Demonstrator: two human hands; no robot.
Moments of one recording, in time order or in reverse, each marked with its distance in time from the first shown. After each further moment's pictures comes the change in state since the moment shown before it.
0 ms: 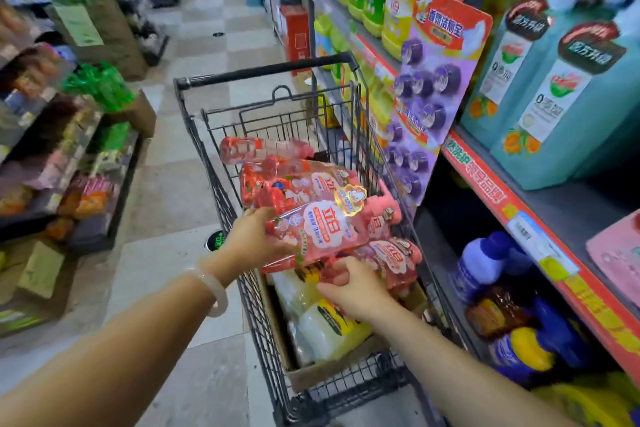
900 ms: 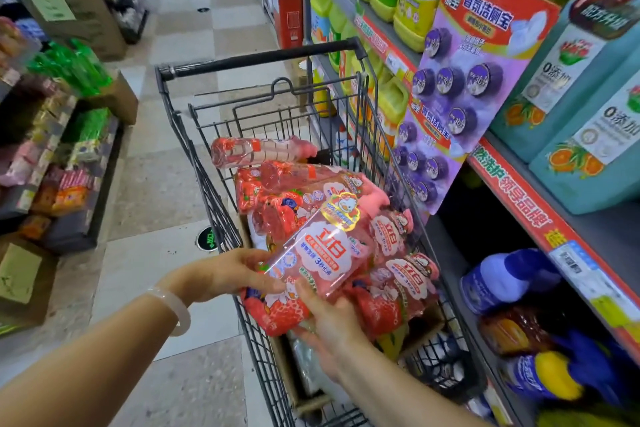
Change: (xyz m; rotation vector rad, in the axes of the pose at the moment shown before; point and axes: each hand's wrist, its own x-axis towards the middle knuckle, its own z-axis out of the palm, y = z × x) left_hand 0.046 -0.057 -0.017 -0.562 -0.691 -0.127; right_hand 0.038 -0.028 0.062 1.095 -0.003 0.282
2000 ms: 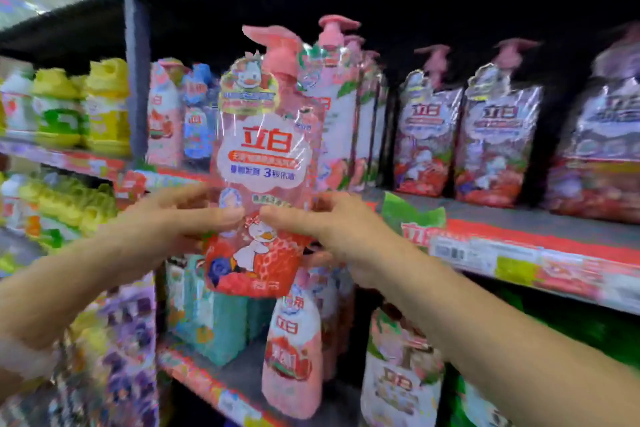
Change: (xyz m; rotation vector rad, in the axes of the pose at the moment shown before) left_hand -0.227 0.331 0.264 0.118 -0.263 1.238; right_hand -0.427 -0.234 -0.128 -0.501 0.418 -1.065
